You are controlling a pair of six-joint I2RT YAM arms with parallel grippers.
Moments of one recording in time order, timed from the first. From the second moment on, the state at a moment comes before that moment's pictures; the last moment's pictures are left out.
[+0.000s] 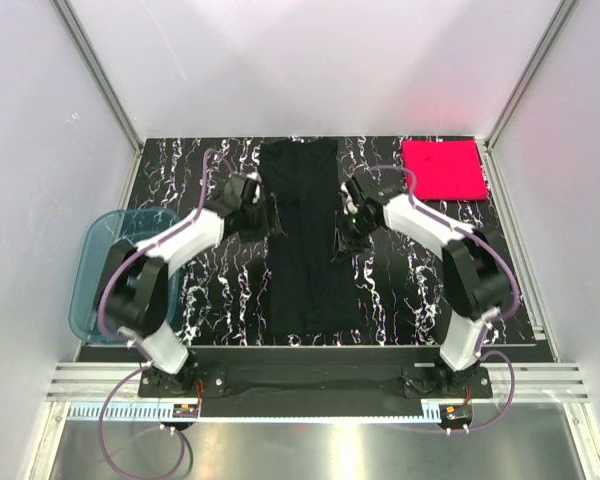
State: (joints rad) left arm -0.44 1.61 1.10 -0.41 0.13 -0.61; right arm 0.49 1.78 1.30 -0.70 -0.35 0.50
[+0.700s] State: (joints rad) left arm -0.23 2.27 1.64 0.25 0.27 -0.82; right arm 0.24 2.61 2.39 -0.42 -0.47 0.51
